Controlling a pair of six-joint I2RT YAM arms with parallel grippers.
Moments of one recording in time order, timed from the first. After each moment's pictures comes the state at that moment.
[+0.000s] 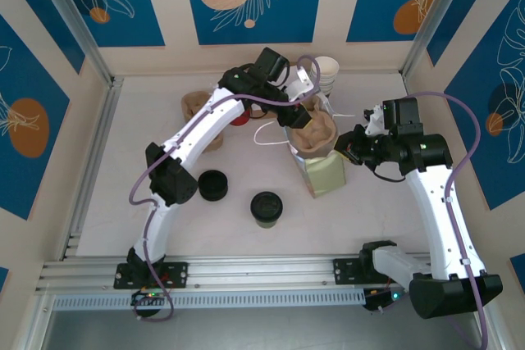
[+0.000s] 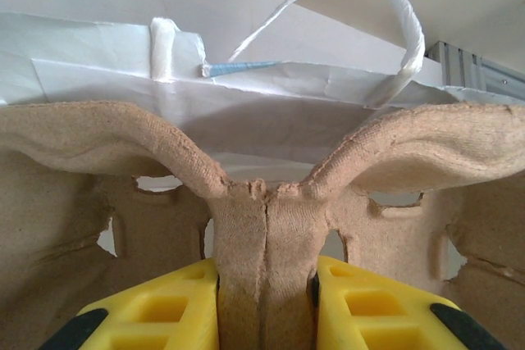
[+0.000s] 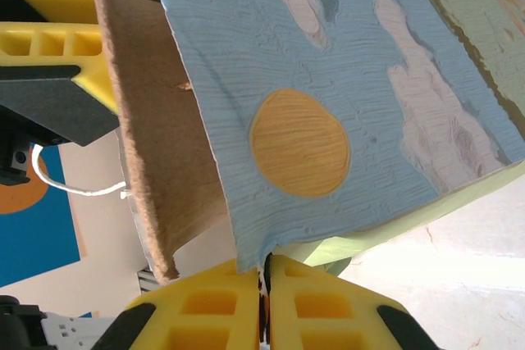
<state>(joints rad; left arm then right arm) -0.72 2.22 2.43 -1.07 0.63 0.27 0.10 1.06 1.28 -1.15 -0.53 0.68</state>
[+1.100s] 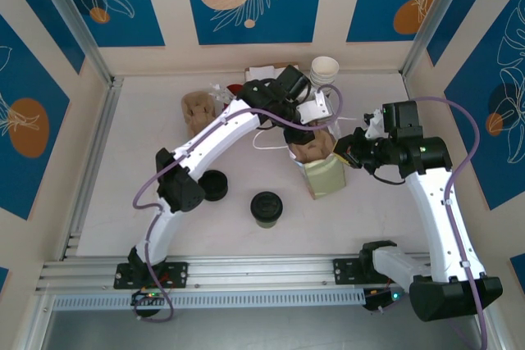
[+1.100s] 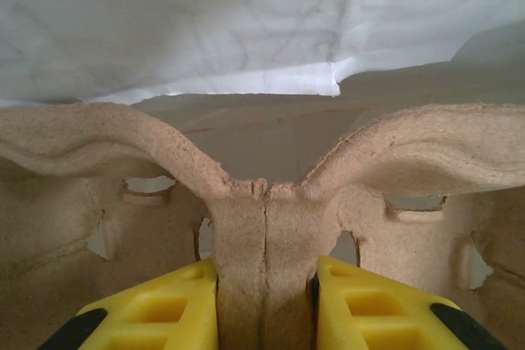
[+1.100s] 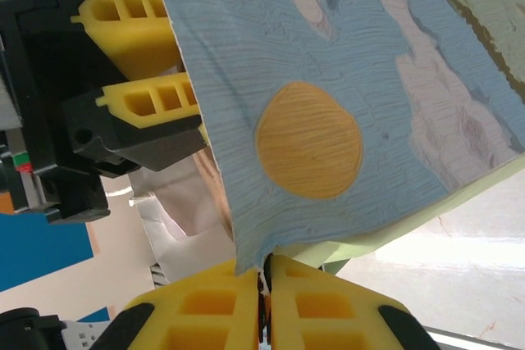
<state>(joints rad) -0.86 2.23 2.45 -1.18 0.29 0.45 0.10 1.04 1.25 -1.15 -0.55 0.72</state>
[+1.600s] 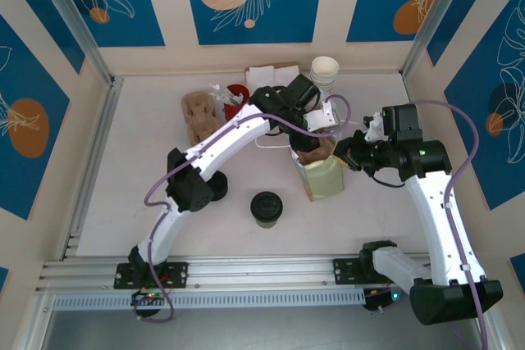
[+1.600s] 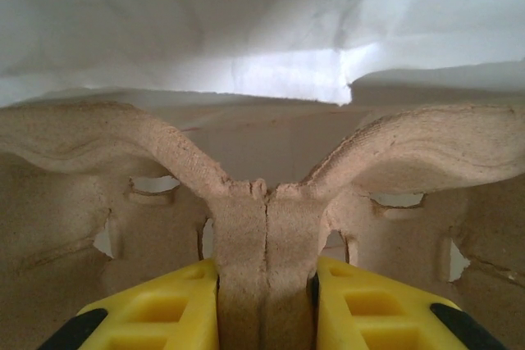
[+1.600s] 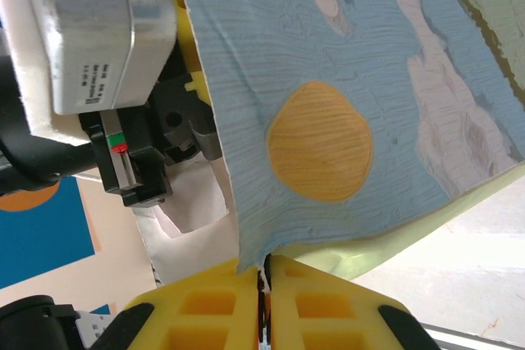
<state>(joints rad) -0.89 2.30 2.47 -1.19 0.29 0.44 0.10 1.02 1.22 -1.14 -0.56 0.72</state>
